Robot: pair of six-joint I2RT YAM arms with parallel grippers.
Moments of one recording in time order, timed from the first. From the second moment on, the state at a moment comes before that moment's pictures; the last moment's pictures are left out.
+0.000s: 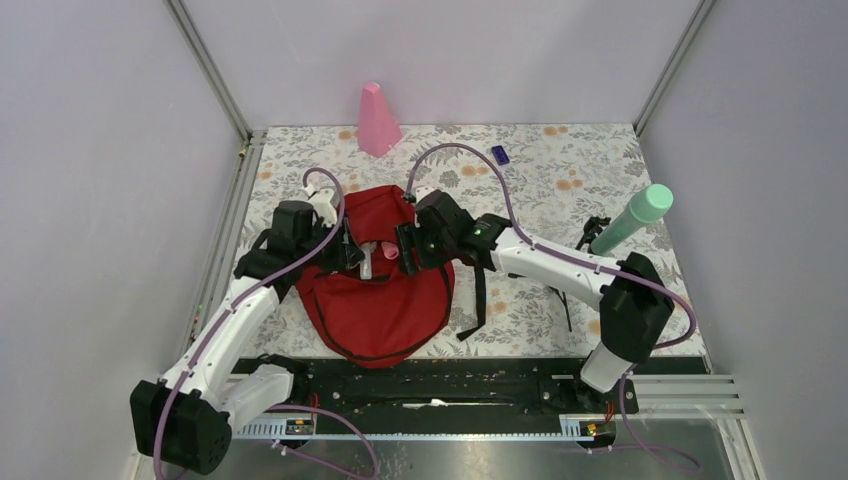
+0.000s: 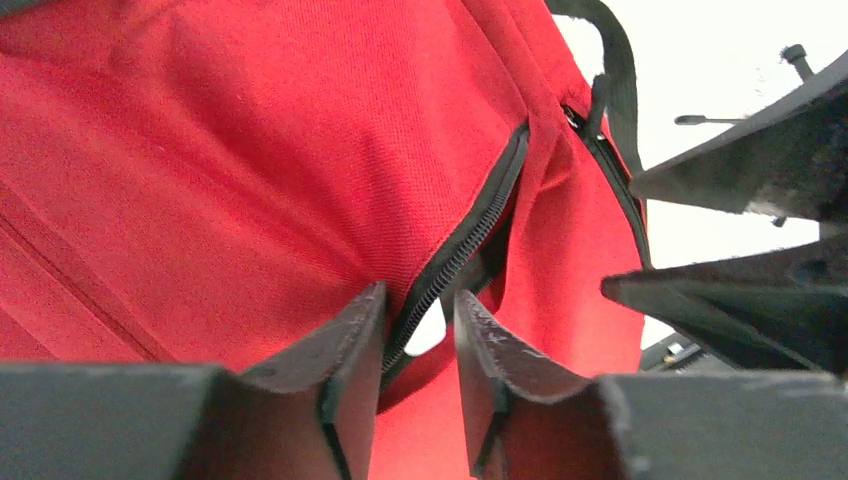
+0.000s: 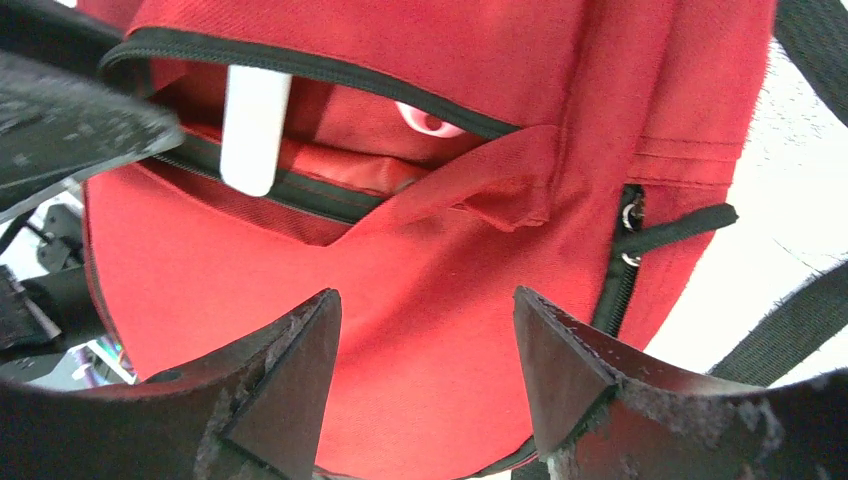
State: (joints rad) left arm -0.28 1.00 0.81 -0.51 0.29 -0.29; right arm 0.91 1.67 1.33 -0.47 -0.05 0.45
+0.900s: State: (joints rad) left arm -0.03 0.85 0.84 -0.56 0.14 -0.39; right arm 1.07 1.53 1.10 -0.06 0.11 0.33
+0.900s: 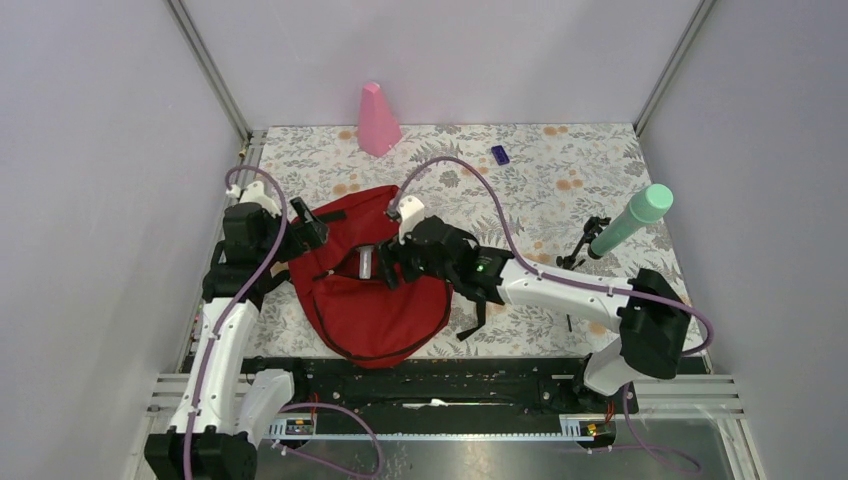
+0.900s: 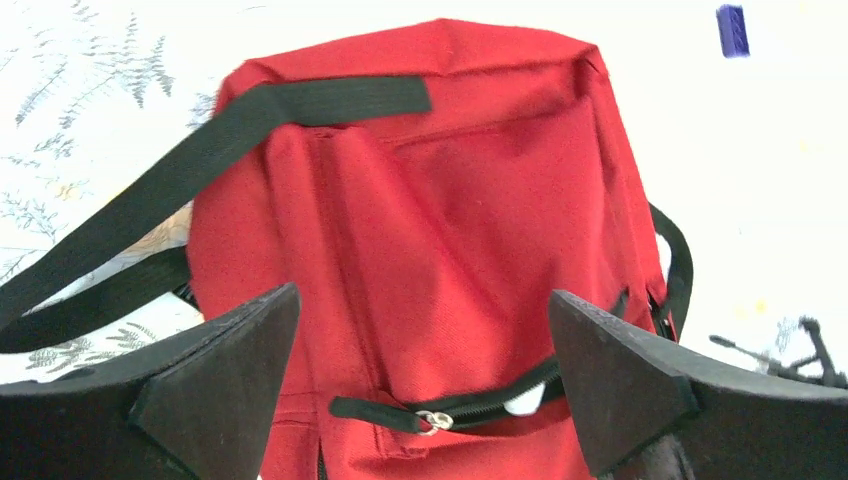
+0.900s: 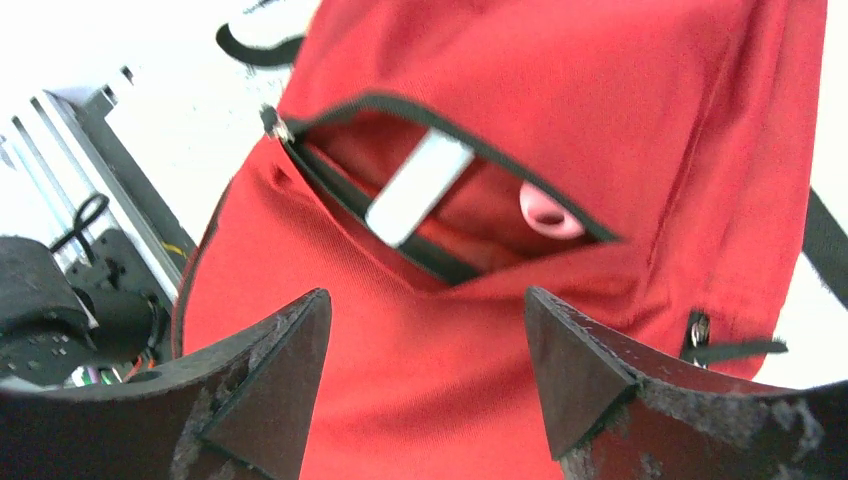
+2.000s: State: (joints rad) left arm 0.28 0.87 0.62 -0.38 0.16 -0.64; right arm 1.17 2.09 1.70 -0.23 -0.30 -0.29
